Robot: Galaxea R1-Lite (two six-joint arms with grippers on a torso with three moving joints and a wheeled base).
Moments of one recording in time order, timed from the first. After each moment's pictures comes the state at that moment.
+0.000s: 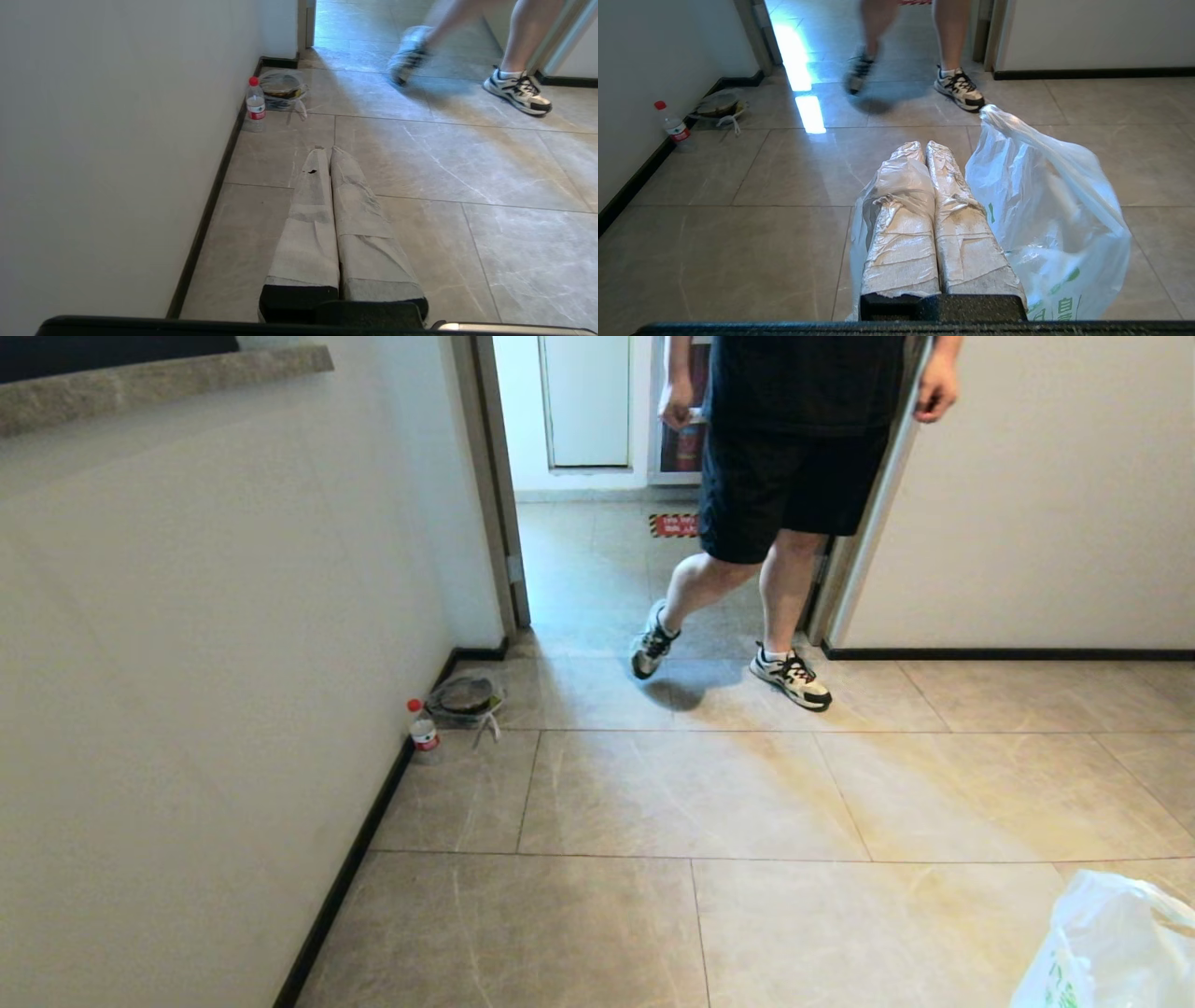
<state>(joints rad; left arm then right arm) 0.00 0.00 0.00 0.00 0.00 -0.02 0.00 0.00 0.00 -0.08 -0.01 0.01</state>
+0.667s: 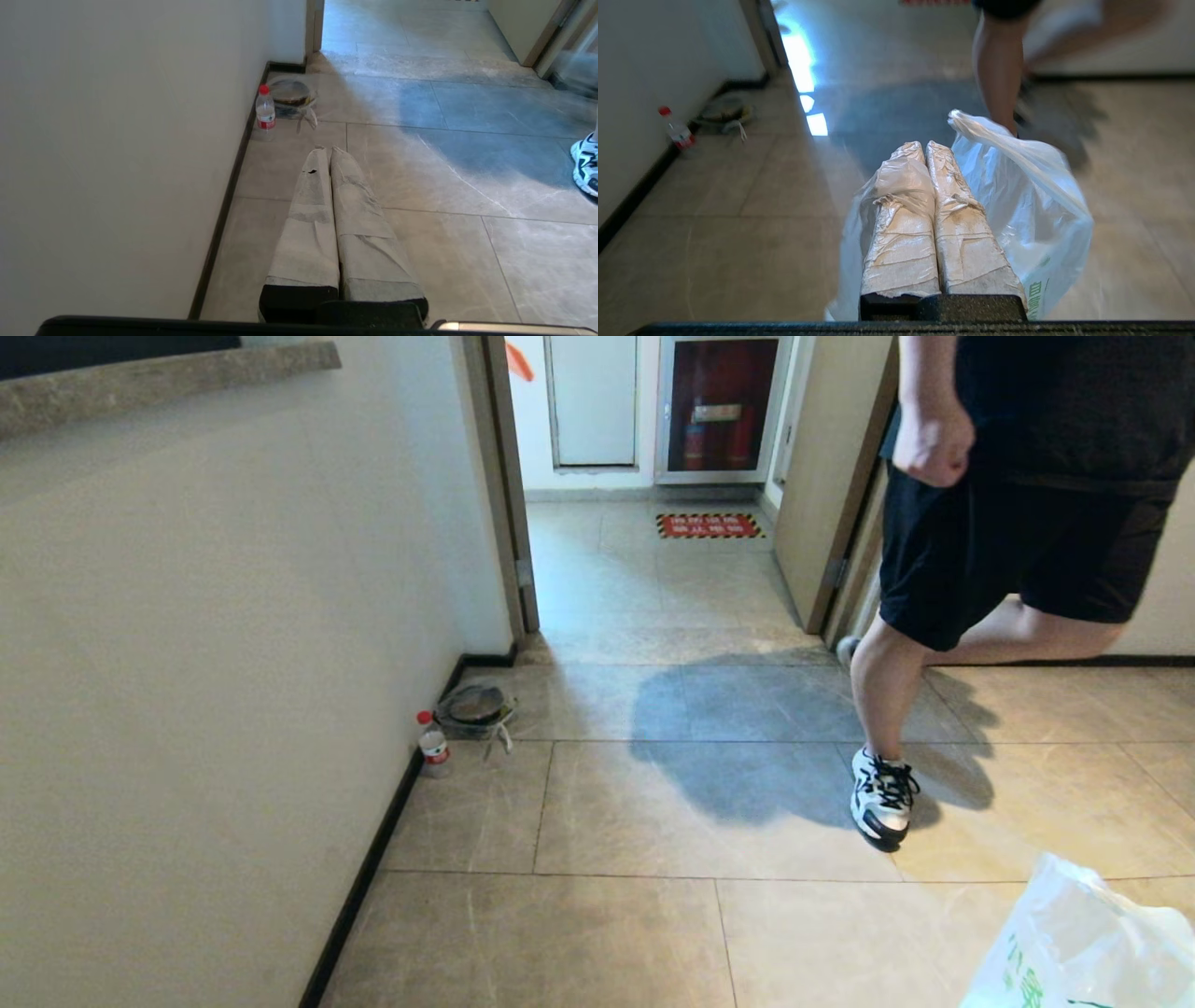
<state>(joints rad) 0.00 0.00 0.00 0.00 0.00 -0.02 0.00 0.00 0.00 -0.08 -0.01 0.01</state>
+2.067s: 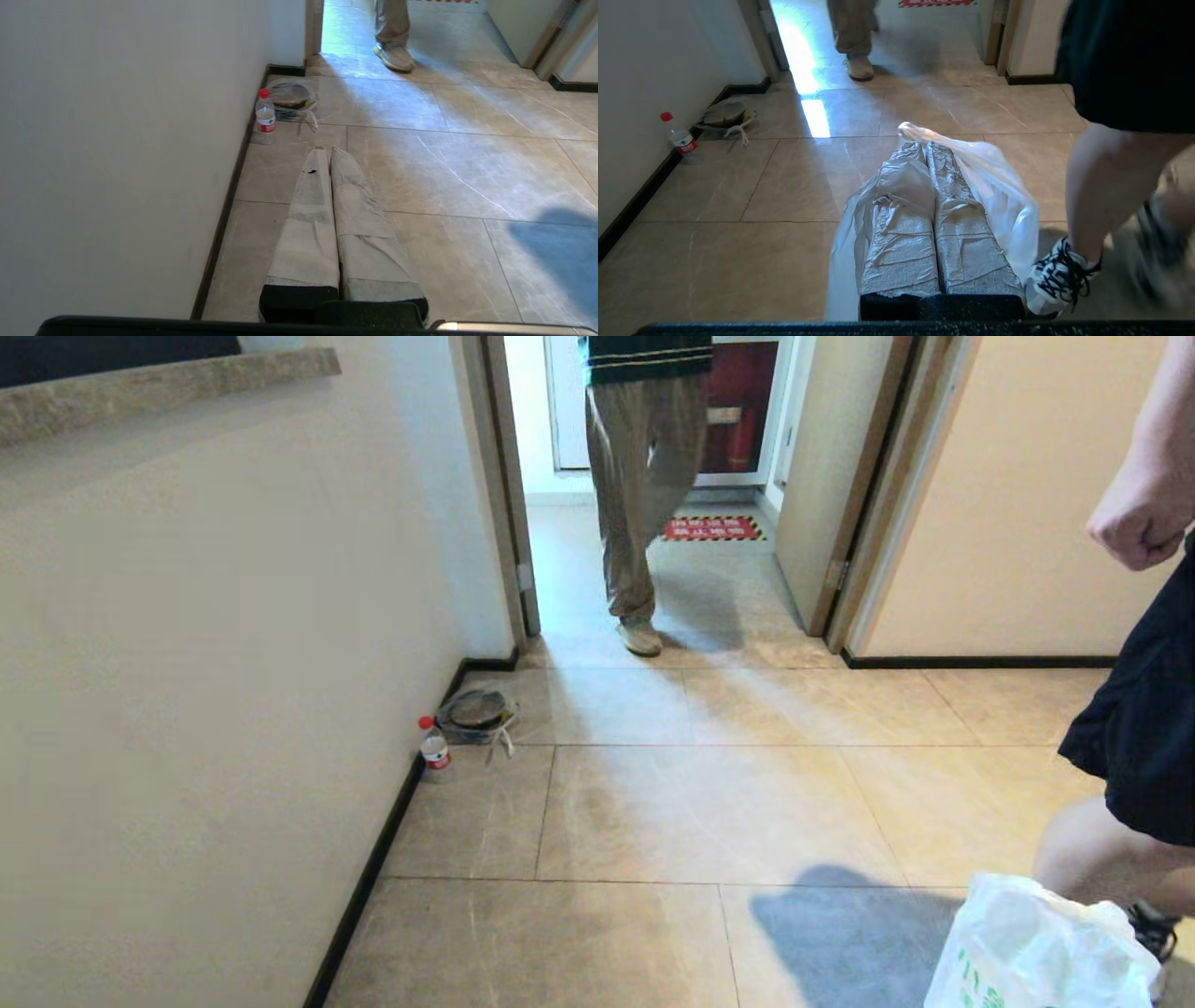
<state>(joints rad) 0.00 0.00 0.00 0.00 0.00 -0.02 0.00 0.00 0.00 -0.08 -0.01 0.01</state>
